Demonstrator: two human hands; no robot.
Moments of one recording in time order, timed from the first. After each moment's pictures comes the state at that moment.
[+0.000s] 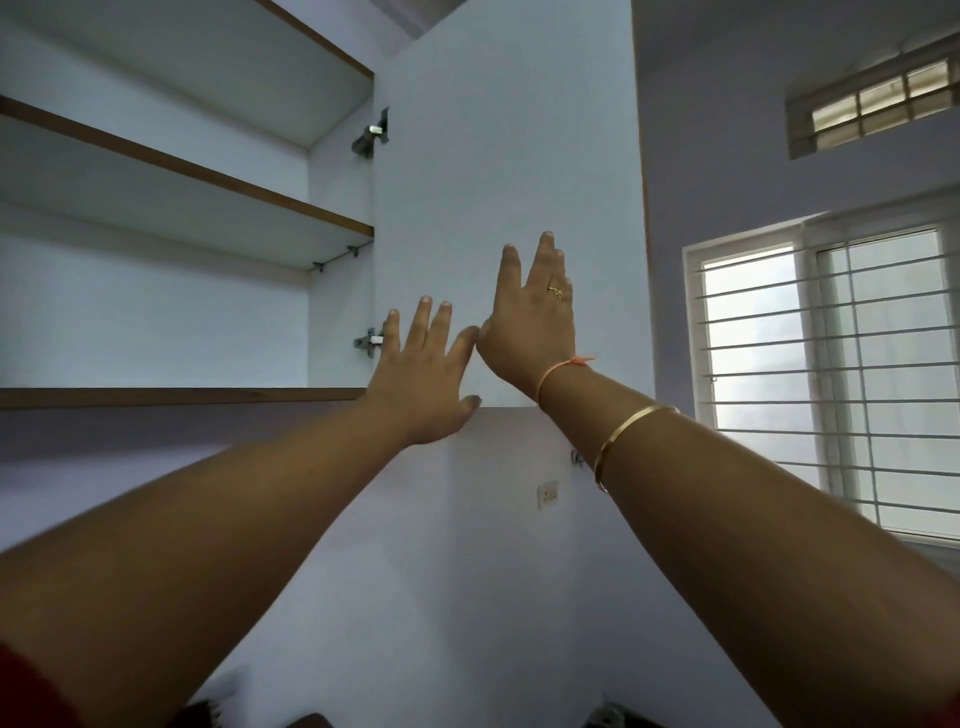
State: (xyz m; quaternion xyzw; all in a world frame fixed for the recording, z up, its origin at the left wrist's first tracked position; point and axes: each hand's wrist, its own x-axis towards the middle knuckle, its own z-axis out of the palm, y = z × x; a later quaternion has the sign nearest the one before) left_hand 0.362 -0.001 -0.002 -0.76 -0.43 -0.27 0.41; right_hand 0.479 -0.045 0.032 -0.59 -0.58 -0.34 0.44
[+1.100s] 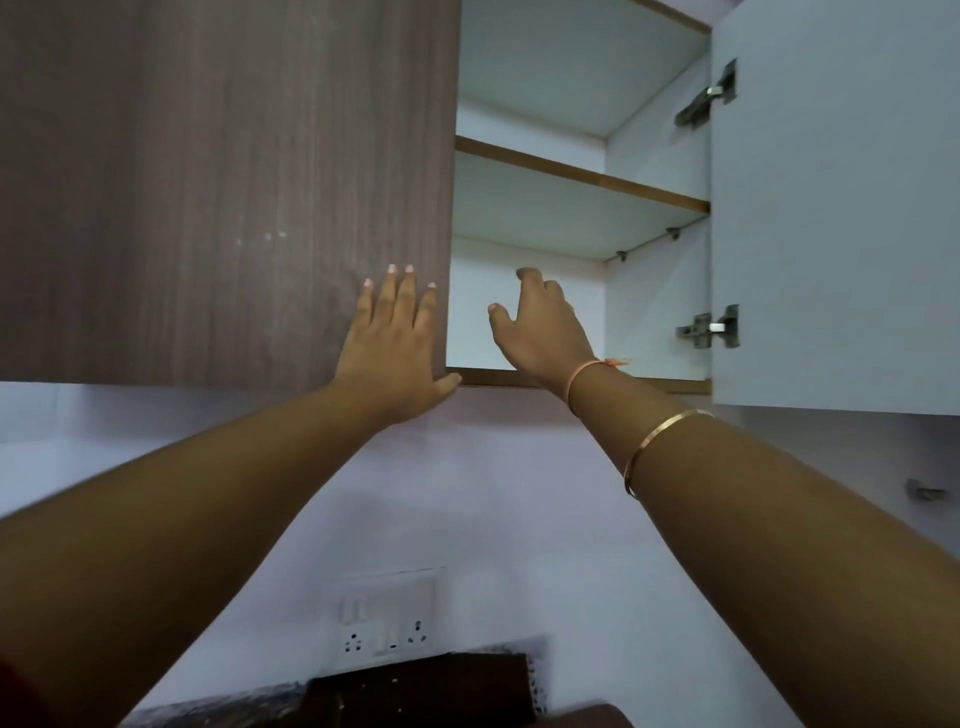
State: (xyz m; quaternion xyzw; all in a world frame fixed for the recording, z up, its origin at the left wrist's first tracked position) left_hand -0.014 -0.015 -0.001 -0.57 -0.63 -0.22 0.49; right_hand 0.142 0.015 0.026 -0.39 -0.76 -0.06 0.51
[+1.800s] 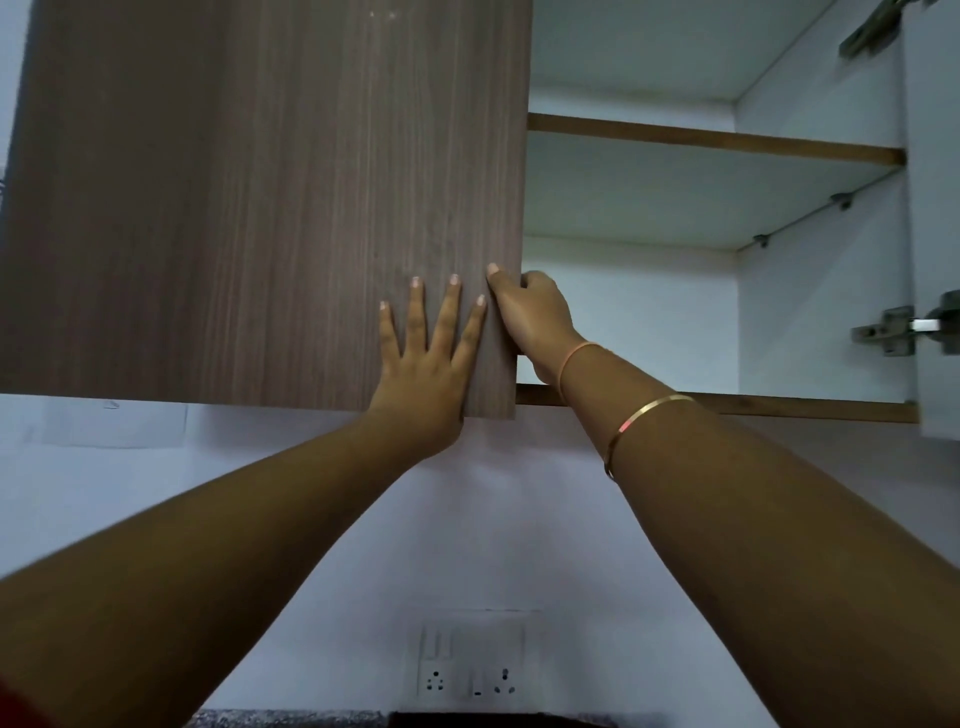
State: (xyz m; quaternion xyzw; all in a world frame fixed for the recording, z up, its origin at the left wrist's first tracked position) left_hand -0.047 0.023 -0.013 -0.47 -0.69 -0.16 0.53; right_hand 0.054 0.082 0.060 -0.19 -0.72 0.32 0.58
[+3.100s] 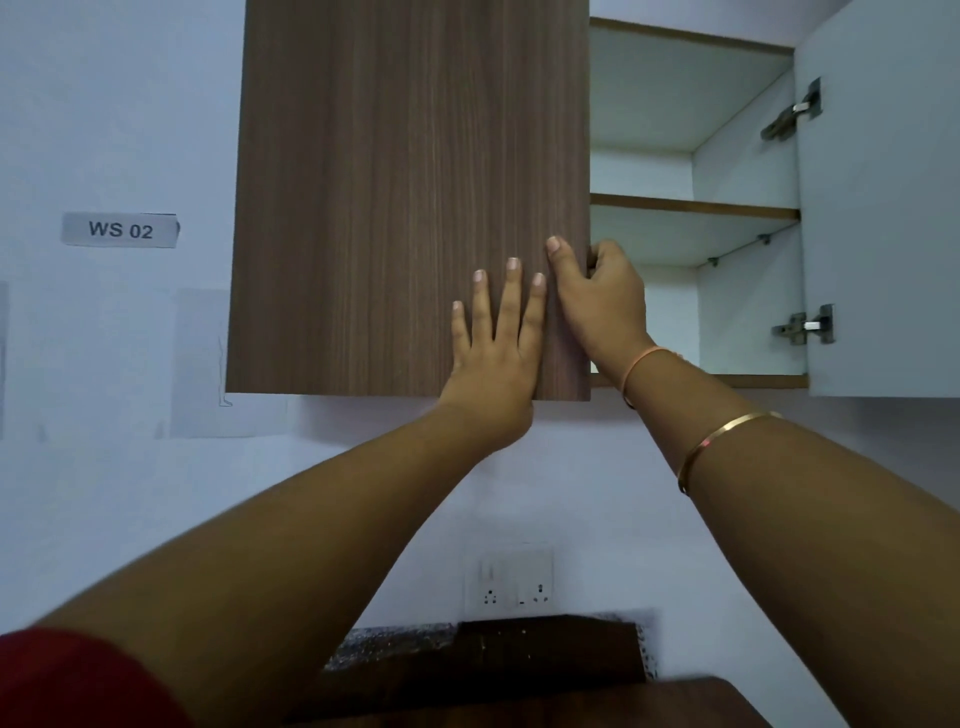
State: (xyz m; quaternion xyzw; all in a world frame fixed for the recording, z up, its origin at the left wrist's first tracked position) left_hand 0.000 -0.187 -0.022 -0.59 -0.61 -0.26 0.46; right_hand 0.101 -0.138 0.036 -0.21 -0.66 0.11 0.71
